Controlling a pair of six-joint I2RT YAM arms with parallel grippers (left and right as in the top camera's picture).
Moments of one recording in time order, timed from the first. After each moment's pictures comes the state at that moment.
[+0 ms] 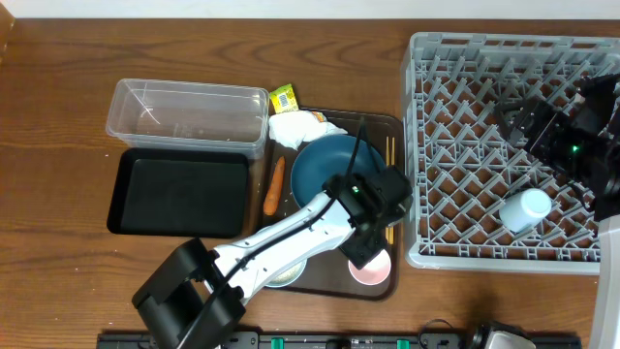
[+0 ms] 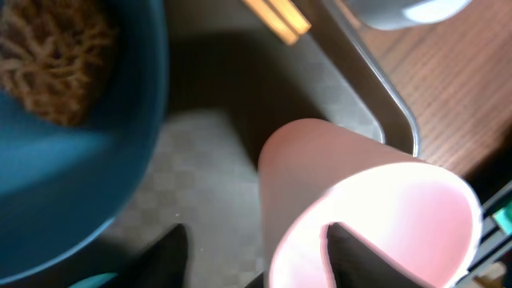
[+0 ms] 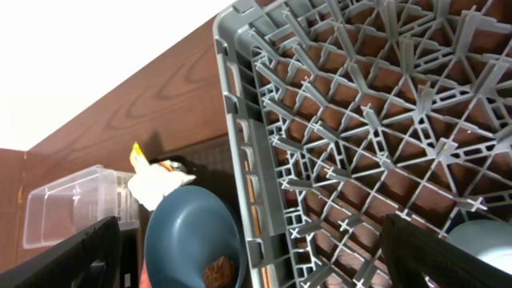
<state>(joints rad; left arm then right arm) -0.95 1.77 1.29 -0.99 0.15 -0.09 -0.29 1.24 1.32 -0.92 -0.46 0.33</state>
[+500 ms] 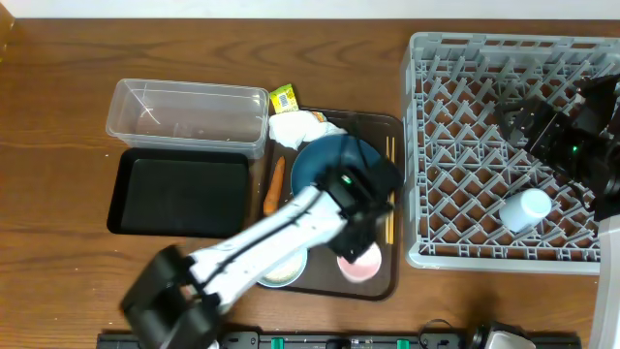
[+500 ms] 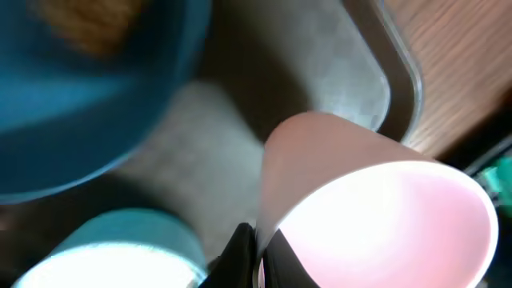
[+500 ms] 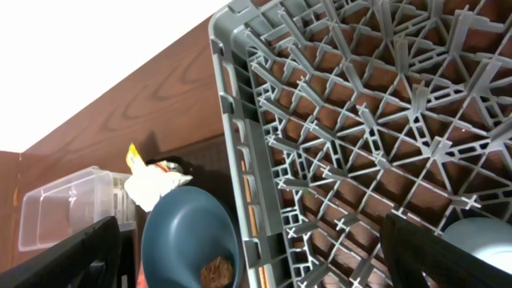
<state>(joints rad) -0.89 1.71 1.36 -1.16 0.15 -0.09 -0.29 1.24 1.32 -0.92 -0.45 0.33</state>
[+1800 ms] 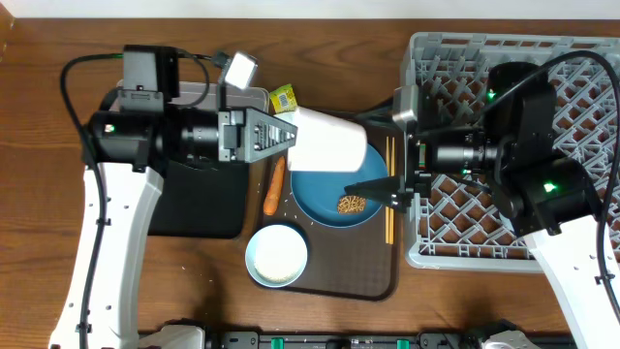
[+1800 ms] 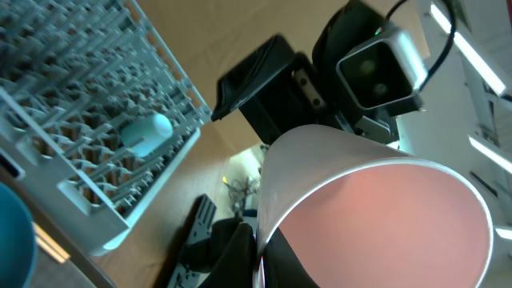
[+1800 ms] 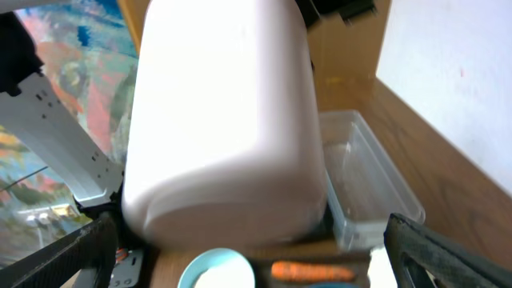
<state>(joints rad) -0.08 1.42 1.48 -1.02 1.48 -0.07 0.32 1.25 1.32 -0.56 -1.12 -0.35</state>
